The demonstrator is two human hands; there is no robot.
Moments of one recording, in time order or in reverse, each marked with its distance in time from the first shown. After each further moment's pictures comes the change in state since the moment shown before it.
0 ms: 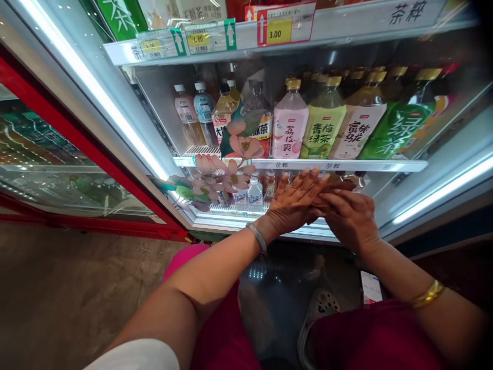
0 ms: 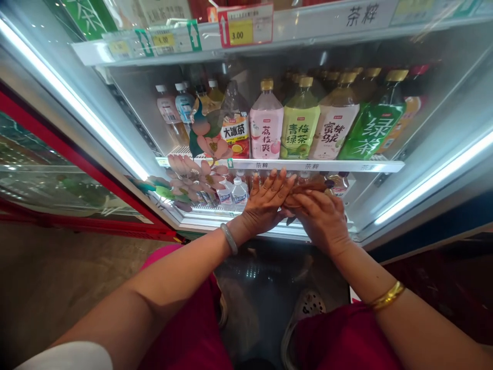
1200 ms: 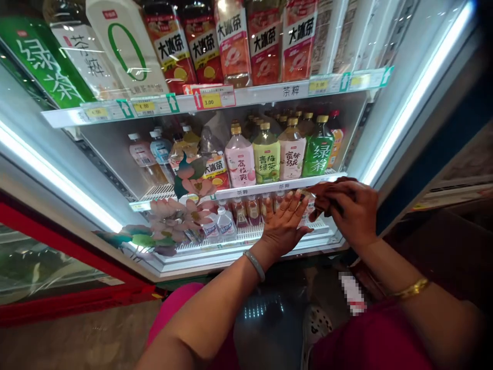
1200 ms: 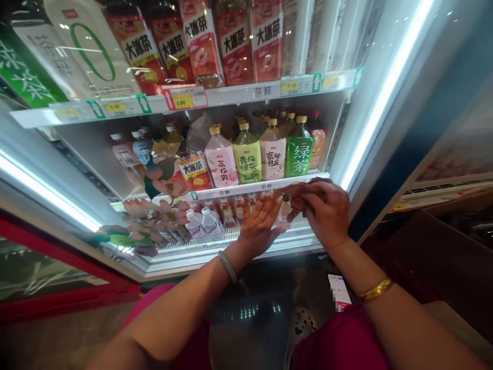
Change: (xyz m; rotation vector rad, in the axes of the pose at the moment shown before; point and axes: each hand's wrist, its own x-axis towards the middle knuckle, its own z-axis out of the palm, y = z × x) left_hand 0.039 0.055 0.034 -0.069 0.082 0.068; right_hand -0.006 0.080 -0.048 -0.077 0.112 0.336
